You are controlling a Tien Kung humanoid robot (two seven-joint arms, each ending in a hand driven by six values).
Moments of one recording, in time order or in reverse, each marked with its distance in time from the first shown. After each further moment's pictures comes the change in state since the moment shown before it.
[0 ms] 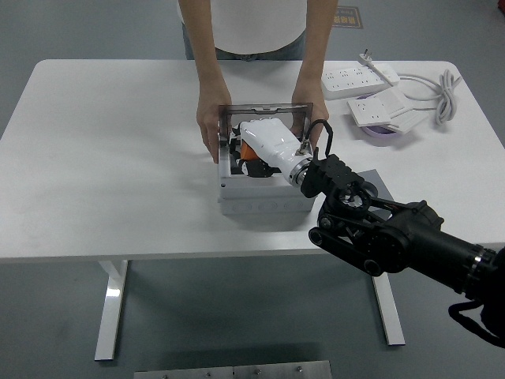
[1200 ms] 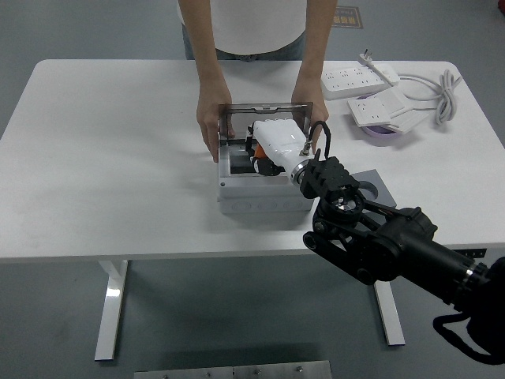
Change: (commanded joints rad) left arm 0.009 -0.004 0.003 0.000 -0.009 0.001 0.001; right arm -0.072 0.058 0.149 0.016 -0.187 0.066 -0.191
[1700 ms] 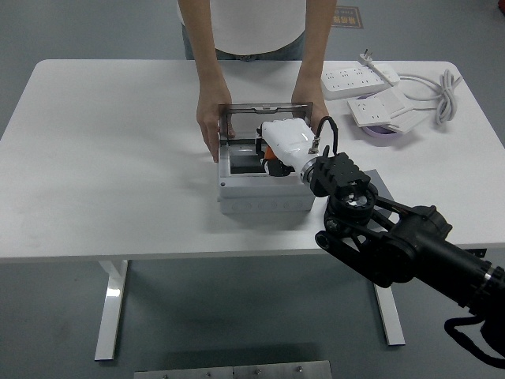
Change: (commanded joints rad) left arm 0.009 0.000 0.008 0.002 -0.020 0.006 -0.003; right arm -0.028 -0.039 0.043 0.094 -0.071 0.145 -0.055
